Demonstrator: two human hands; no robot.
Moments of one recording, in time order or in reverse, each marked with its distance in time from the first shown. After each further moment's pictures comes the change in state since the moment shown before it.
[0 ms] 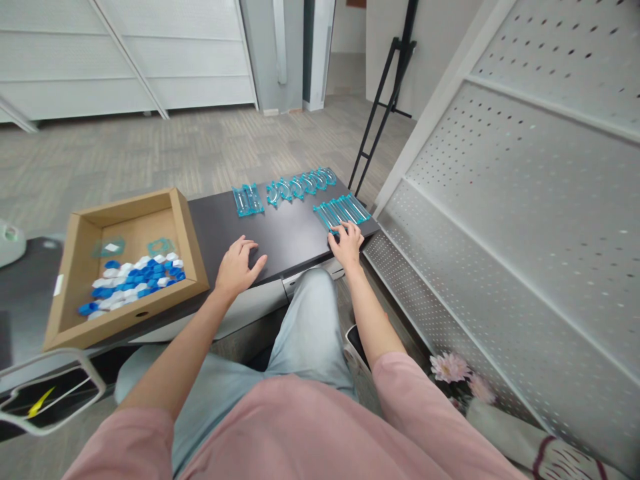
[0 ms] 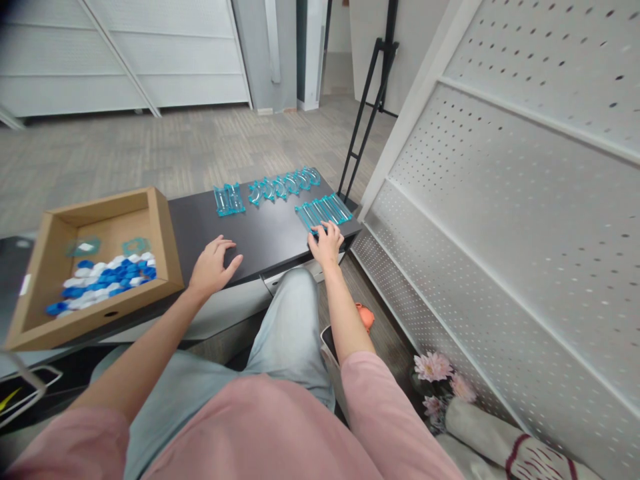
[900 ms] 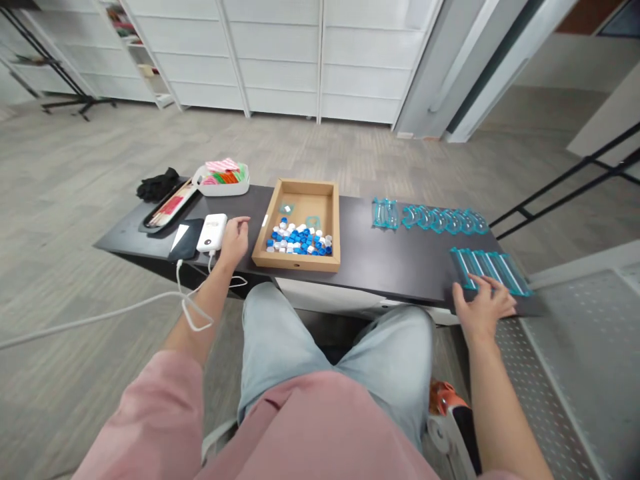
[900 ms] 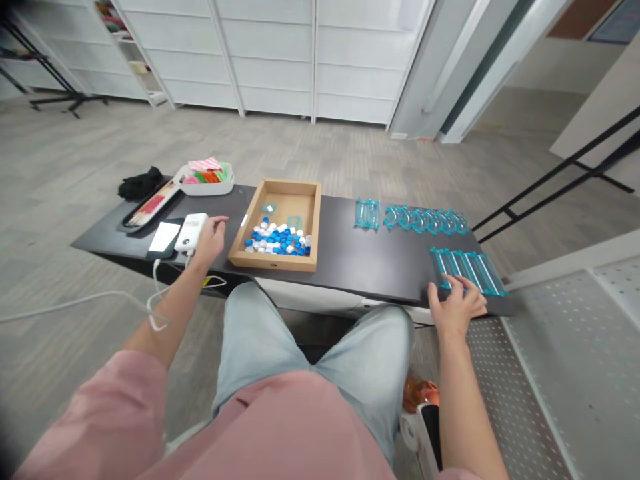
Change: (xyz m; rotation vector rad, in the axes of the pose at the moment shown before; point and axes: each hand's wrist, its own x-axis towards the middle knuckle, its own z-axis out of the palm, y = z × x) left_hand -0.155 -0.211 -0.208 -0.035 0.548 -0.741; right_hand 0.002 -0.012 -0.002 -0.039 0.270 -0.173
